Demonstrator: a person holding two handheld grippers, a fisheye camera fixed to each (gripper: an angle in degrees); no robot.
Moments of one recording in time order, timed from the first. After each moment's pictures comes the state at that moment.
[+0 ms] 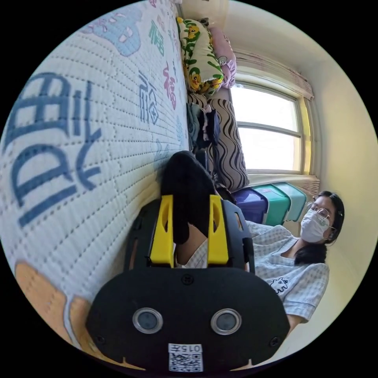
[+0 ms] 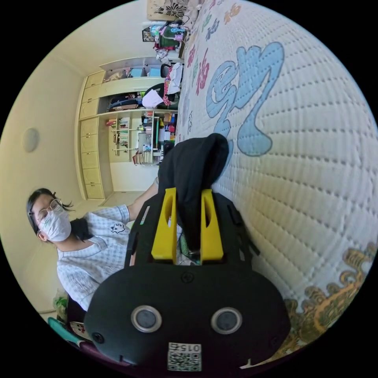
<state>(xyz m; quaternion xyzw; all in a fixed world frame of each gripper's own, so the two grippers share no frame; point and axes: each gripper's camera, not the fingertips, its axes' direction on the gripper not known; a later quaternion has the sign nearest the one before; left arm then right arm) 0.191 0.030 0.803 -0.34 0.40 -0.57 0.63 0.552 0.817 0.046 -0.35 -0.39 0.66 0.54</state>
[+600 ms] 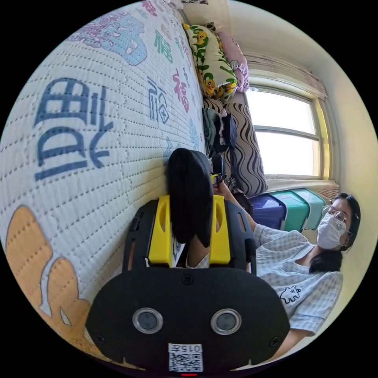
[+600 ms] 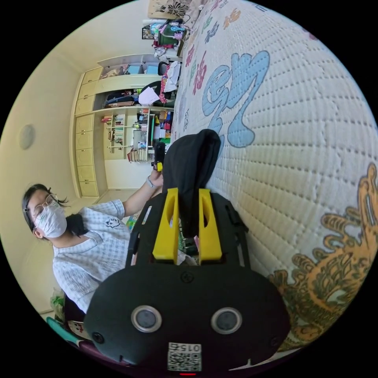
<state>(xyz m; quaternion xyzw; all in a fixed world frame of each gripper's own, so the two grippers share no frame) 0.229 0.023 0.839 -0.38 0.36 -0.55 0.65 0.558 0.817 -0.016 -0.38 -0.38 0.65 0.54</state>
